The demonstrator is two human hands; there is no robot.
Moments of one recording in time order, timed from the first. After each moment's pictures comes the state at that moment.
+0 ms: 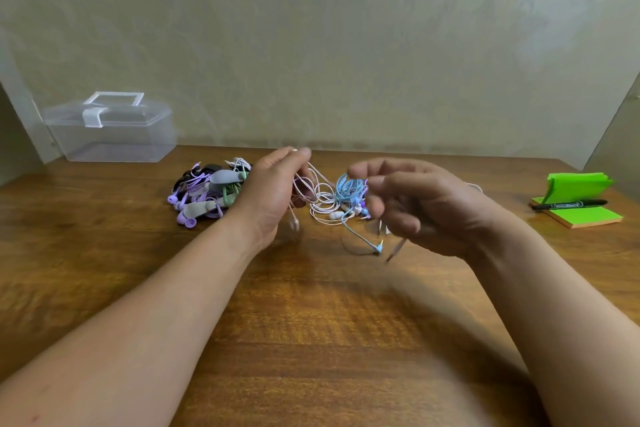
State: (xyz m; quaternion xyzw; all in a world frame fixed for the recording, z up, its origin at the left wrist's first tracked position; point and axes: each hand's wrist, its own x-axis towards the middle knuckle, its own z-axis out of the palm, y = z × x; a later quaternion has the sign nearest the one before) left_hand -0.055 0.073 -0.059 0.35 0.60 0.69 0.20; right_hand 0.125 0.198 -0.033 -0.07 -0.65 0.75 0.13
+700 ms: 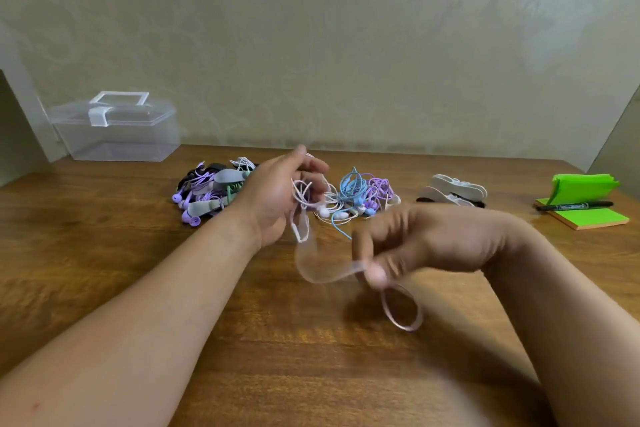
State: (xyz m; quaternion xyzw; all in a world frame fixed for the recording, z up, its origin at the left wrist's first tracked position) left_hand -0.059 0.074 -0.059 0.31 0.56 0.71 0.31; right_hand 0.133 0.196 -0.037 0.07 -0.84 0.53 -0.11
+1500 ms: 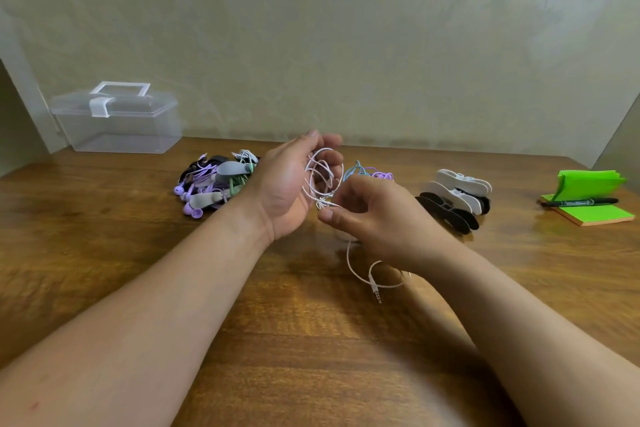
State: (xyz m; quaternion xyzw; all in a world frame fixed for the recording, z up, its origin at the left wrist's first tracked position) left_hand -0.048 0.077 -0.049 0.29 0.44 0.76 0.37; right_hand 0.096 0.161 -0.066 -0.17 -0.91 0.29 0.22
